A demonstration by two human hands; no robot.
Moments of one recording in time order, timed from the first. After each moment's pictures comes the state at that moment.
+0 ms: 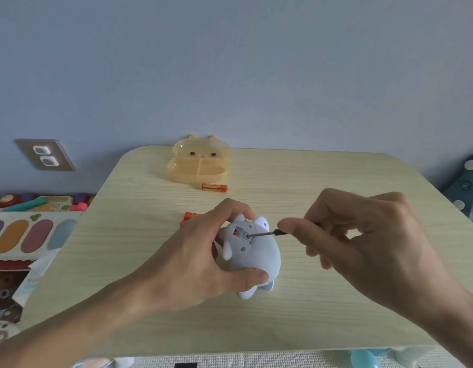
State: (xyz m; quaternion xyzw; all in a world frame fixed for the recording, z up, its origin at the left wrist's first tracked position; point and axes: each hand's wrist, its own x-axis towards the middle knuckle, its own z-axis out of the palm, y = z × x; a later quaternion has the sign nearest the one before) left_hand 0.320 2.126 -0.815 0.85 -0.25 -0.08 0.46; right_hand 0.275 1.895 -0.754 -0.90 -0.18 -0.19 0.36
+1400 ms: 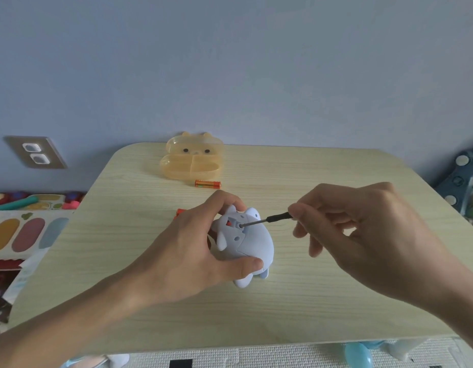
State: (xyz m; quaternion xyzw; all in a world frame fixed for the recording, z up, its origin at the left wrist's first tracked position) left_hand 0.324 2.119 -0.813 0.86 -0.22 -0.07 0.46; right_hand 0.275 1.883 -0.748 -0.92 -0.15 -0.11 0.35
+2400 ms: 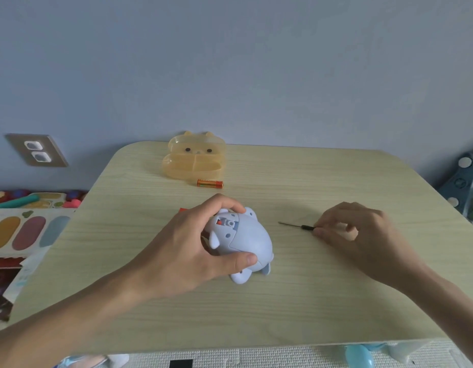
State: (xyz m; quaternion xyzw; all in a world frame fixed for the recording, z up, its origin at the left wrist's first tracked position) left_hand 0.327 2.127 -0.817 0.85 -0.22 -0.08 0.47; right_hand 0.313 1.814 -0.835 -0.96 -0.07 -0.11 0.26
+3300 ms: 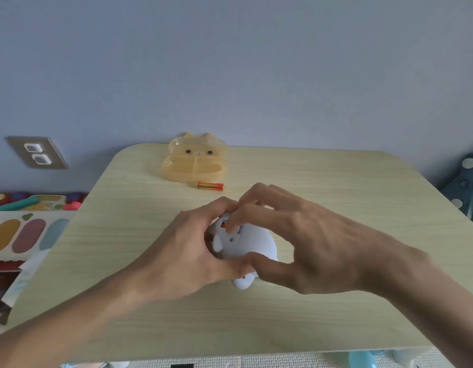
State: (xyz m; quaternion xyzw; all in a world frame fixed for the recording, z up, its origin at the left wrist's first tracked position) left_hand 0.330 2.124 -0.813 0.83 -0.22 -0.10 0.51; right_hand 0.312 1.909 -0.764 -0.92 -0.37 0.01 0.16
